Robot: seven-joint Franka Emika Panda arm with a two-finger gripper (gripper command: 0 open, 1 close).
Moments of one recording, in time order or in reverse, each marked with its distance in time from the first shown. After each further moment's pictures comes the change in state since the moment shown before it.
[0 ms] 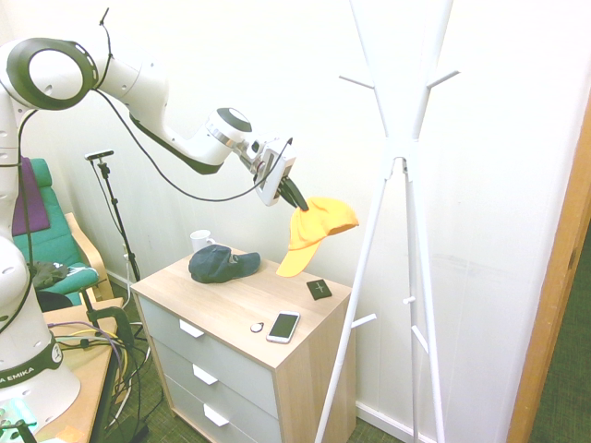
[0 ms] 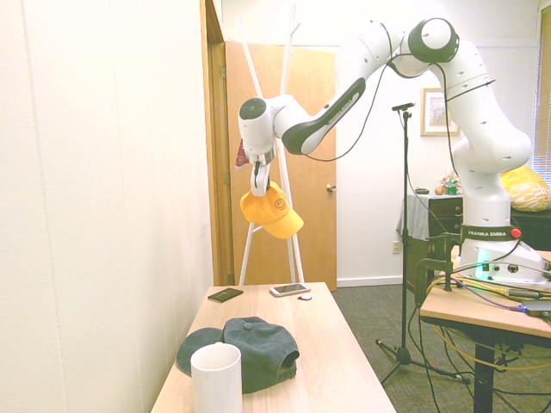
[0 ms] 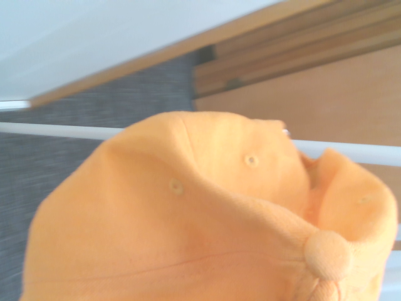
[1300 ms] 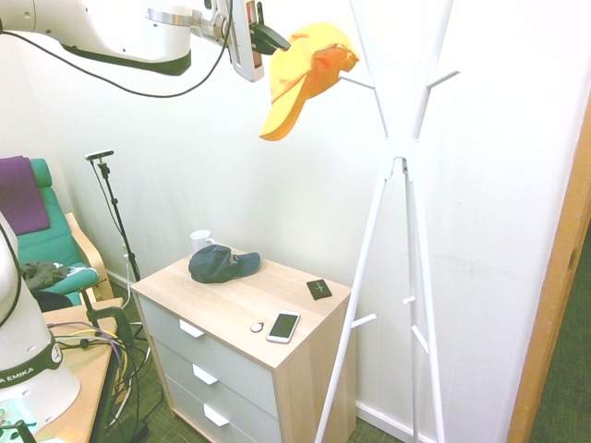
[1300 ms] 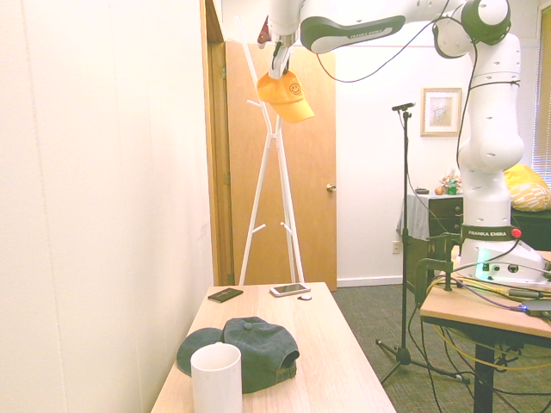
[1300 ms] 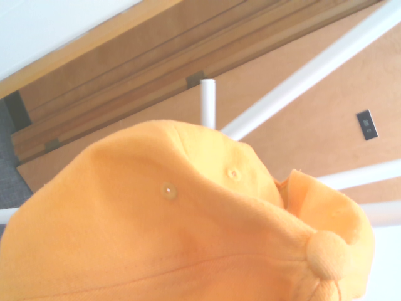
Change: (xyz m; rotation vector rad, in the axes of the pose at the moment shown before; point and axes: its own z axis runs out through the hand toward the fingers) arm 0.175 0.217 -0.149 -0.096 0.238 0.212
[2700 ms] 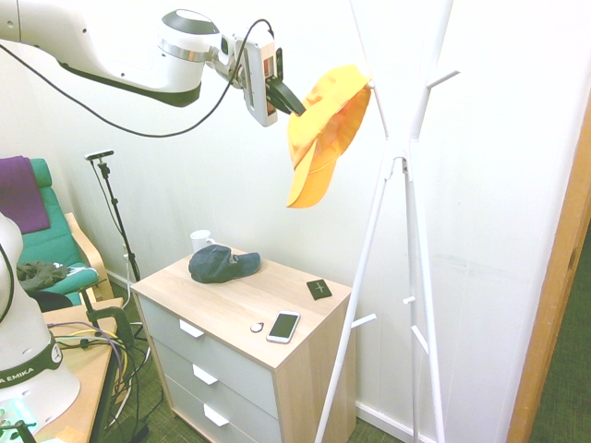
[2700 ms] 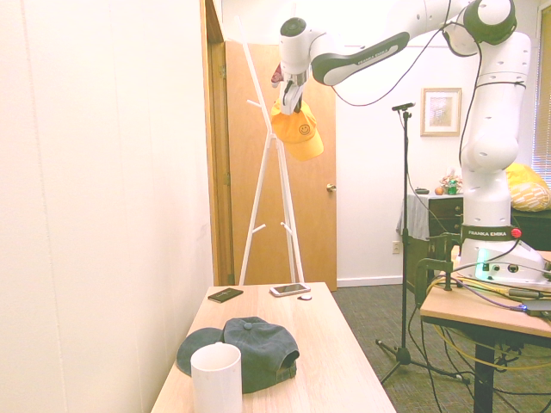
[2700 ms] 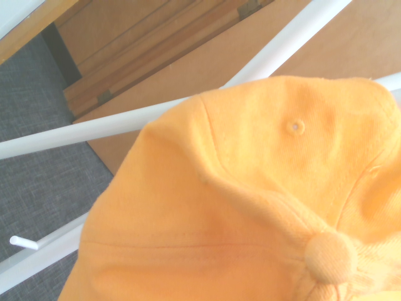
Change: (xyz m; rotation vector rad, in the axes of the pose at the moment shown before) arm -0.077 0.000 0.098 0.021 -0.169 0.038
